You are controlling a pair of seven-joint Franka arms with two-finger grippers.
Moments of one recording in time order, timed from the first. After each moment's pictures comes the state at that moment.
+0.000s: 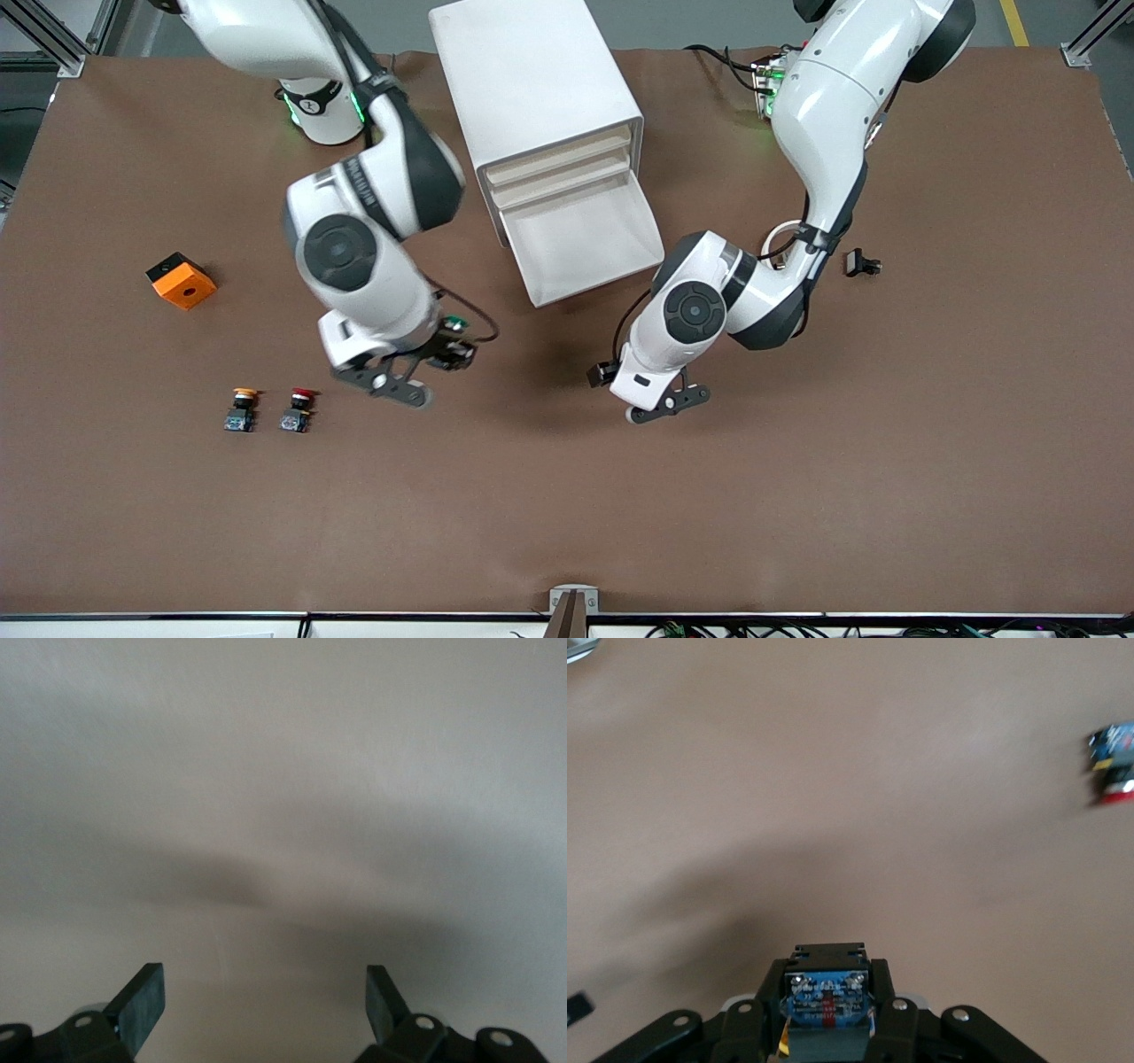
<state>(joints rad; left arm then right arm) -0.42 0.80 -0.24 -1.35 0.00 2.16 -0.89 0.49 0.56 -0.09 -1.31 0.09 1.88 0.69</state>
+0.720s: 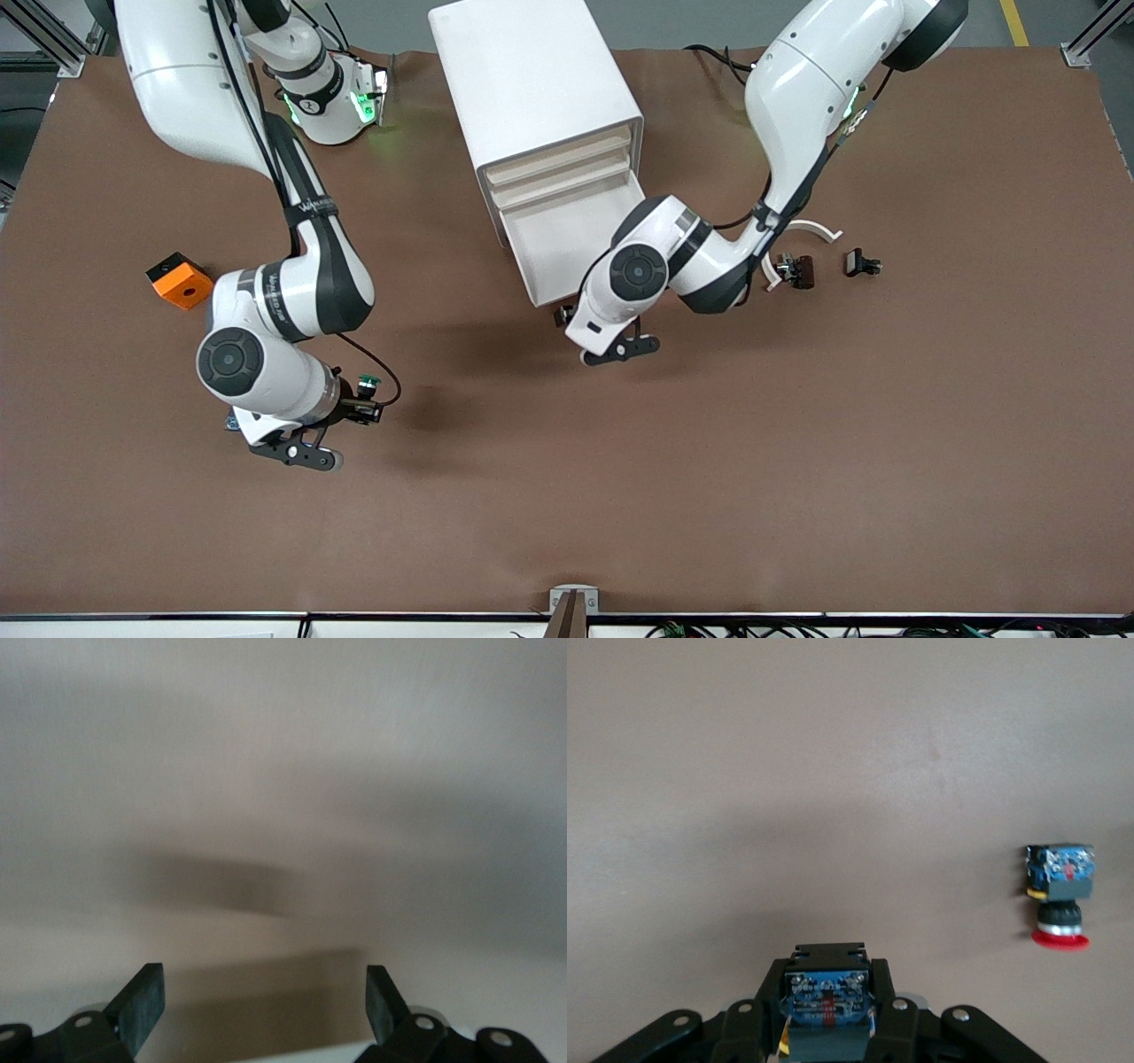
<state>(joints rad) -0.44 0.74 -0.36 -1.53 0.00 2.16 -0.93 0.32 0.68 -0.09 -1.43 0.08 2.10 0.41</state>
